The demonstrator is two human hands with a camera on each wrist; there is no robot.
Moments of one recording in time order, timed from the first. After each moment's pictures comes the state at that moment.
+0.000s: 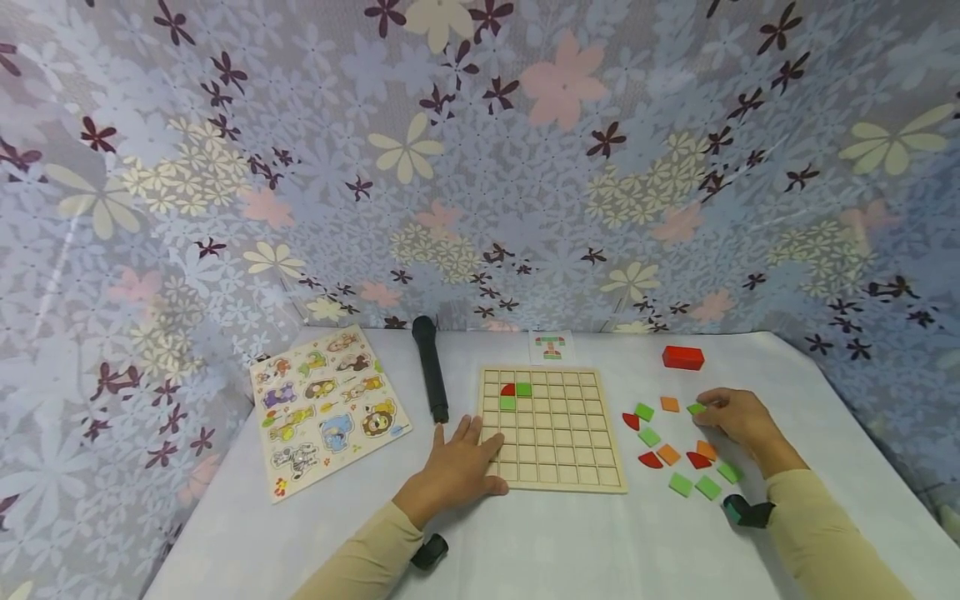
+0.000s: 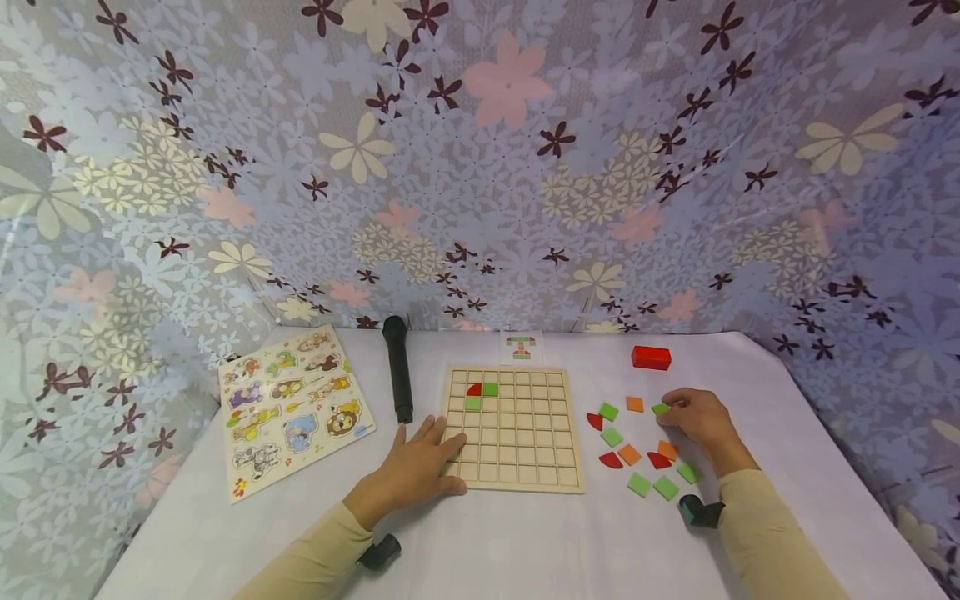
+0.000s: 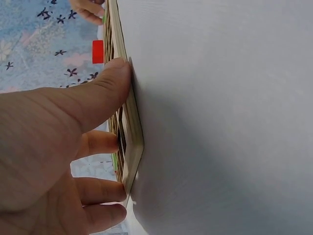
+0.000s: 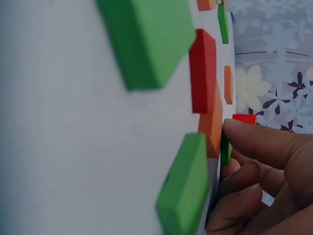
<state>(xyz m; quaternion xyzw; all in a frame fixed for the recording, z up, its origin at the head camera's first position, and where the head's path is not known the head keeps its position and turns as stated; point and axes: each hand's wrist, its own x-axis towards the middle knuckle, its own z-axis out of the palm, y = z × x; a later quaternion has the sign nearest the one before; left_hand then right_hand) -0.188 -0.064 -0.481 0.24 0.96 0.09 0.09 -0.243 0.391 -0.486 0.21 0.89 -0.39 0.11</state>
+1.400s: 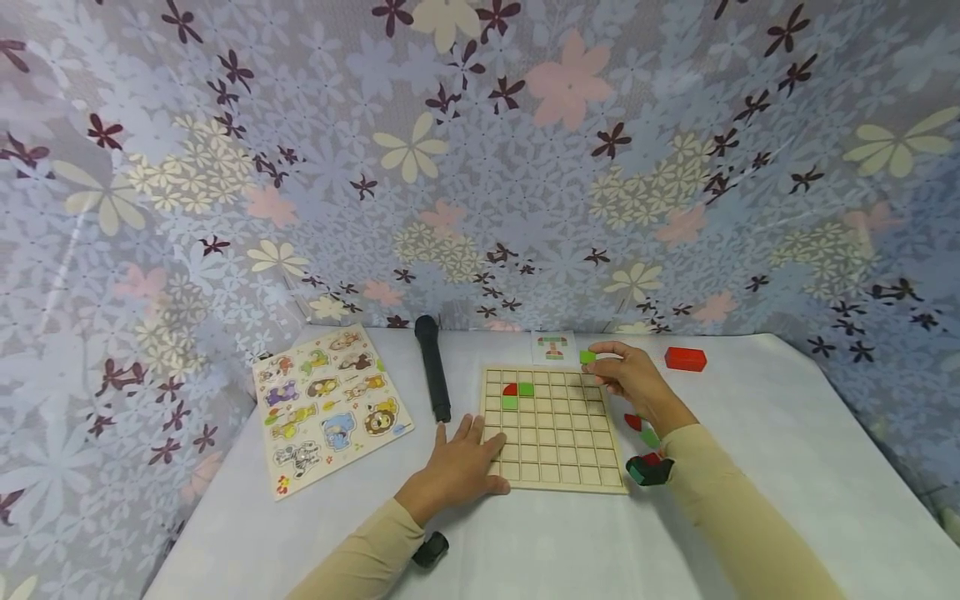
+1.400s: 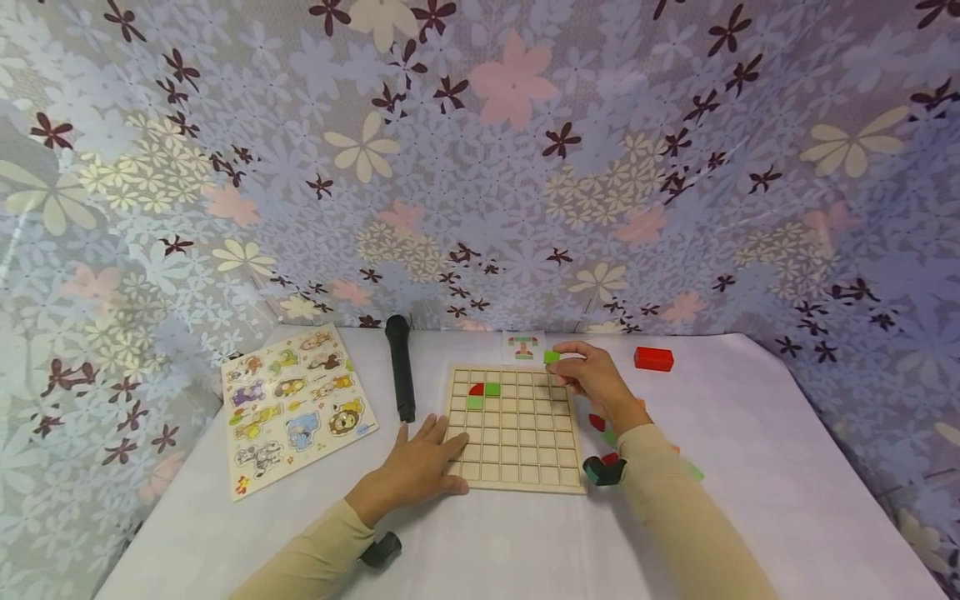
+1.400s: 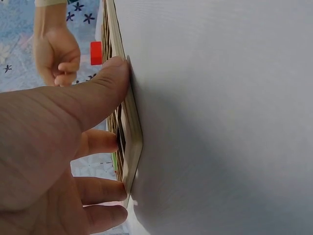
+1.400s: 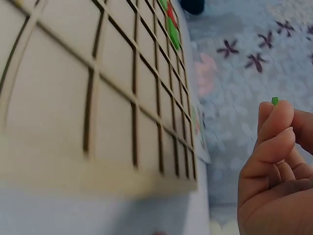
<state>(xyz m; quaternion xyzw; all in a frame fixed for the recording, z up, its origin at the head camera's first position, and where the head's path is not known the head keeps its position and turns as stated) -0.185 -0.065 -0.475 0.24 0.96 0.09 0.09 -0.291 0.255 -0.461 0.02 0.73 -0.68 0.11</state>
